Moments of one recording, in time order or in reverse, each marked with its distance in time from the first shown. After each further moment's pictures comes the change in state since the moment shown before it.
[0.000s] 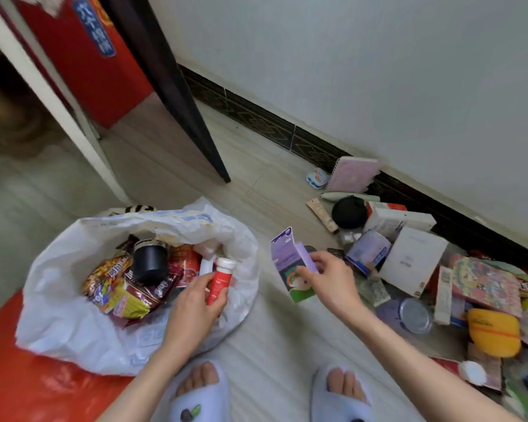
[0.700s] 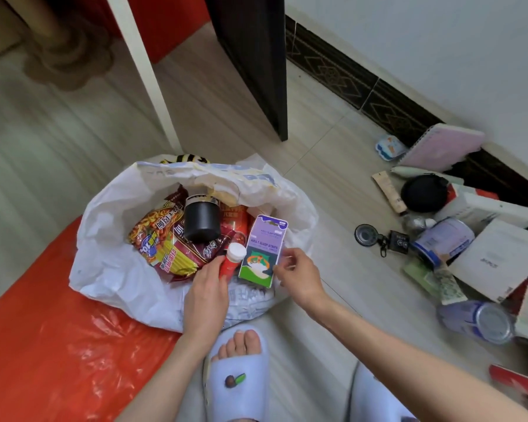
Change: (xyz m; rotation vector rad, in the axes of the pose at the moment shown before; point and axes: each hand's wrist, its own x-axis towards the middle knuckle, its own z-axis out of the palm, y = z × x) left_hand -0.029 -0.086 0.008 0.092 0.088 -0.238; right_hand 0.002 -0.010 0.159 0.164 -0.275 0.139
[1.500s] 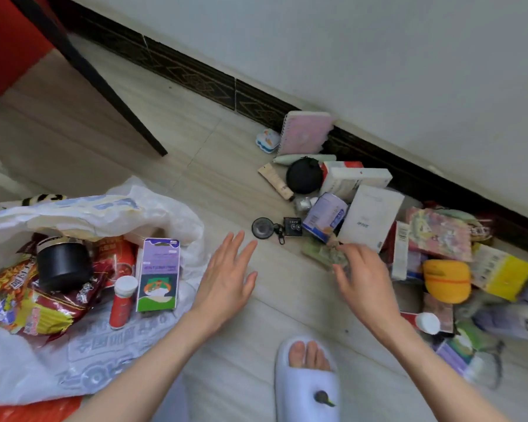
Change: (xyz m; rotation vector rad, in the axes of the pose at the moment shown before) left_hand 0.009 0.156 0.093 0.169 -0.347 0.719; right_hand -0.054 0.099 -0.236 -0.724 0.531 -0.269
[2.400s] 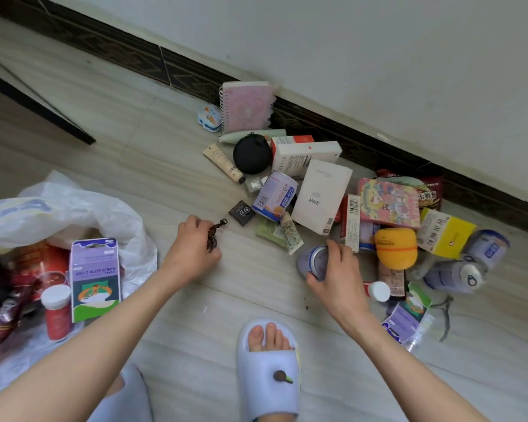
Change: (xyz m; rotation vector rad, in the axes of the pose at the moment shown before) left_hand 0.065 0.011 0.029 -0.093 -0.126 -0.213; right_hand -0.029 0.053 0.010 0.048 -0.079 0.299
